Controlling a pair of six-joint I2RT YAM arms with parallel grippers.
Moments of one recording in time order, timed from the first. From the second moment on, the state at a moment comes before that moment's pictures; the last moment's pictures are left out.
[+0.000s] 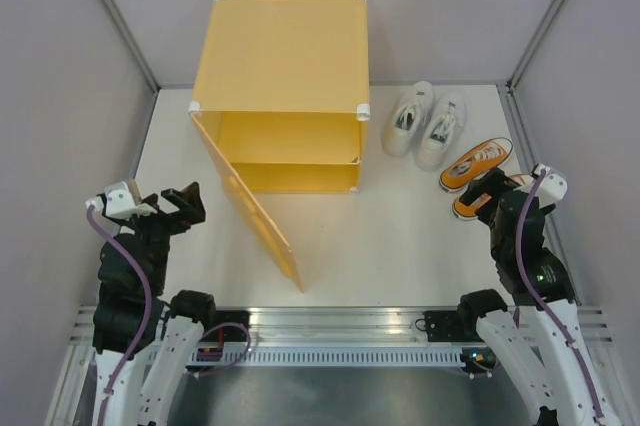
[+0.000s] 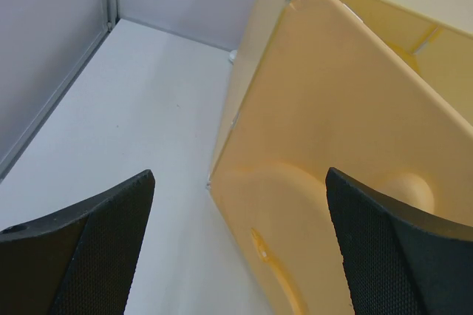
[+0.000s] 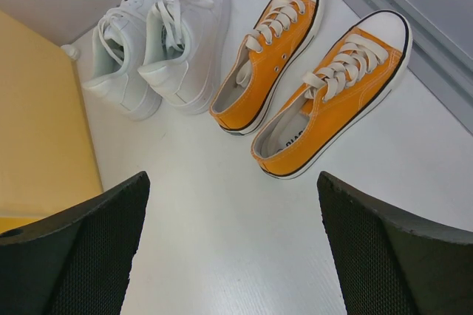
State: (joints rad) left arm -0.17 0.25 0.79 -0.55 -0.28 -0.30; right arm 0.21 0.49 0.74 -0.64 0.50 0.58
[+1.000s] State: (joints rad) left arm -0.17 0.44 1.07 -0.54 -0.13 -0.30; right arm 0.21 0.54 0.76 -0.64 0.45 0.51
